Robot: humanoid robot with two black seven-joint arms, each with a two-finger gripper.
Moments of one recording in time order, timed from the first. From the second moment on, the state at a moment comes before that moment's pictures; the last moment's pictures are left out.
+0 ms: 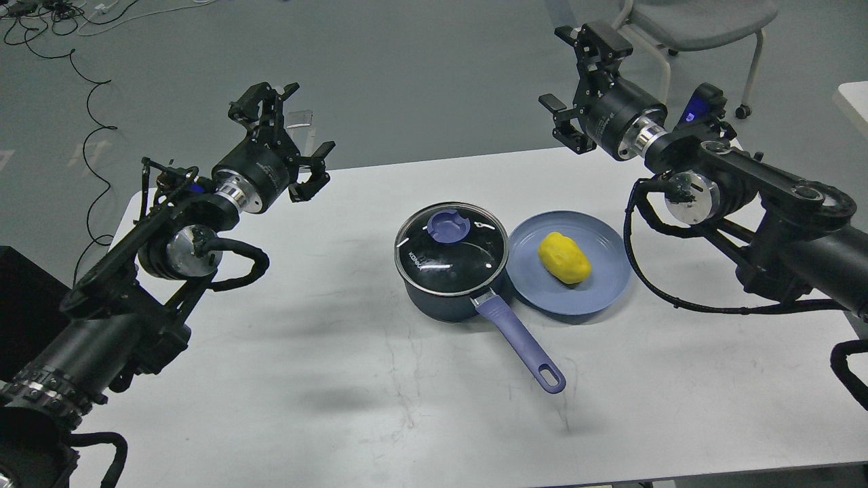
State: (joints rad) left arm -0.77 0.35 -0.80 -0.96 0.18 -0.17 -0.06; right arm 0.88 -0.32 0.62 0.96 -0.29 0.04 0.20
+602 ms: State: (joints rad) left arm -0.74 0.37 -0.81 -1.00 0.18 -0.20 -0.06; right arm 0.82 -0.43 0.62 1.12 -0.30 0.10 0.20
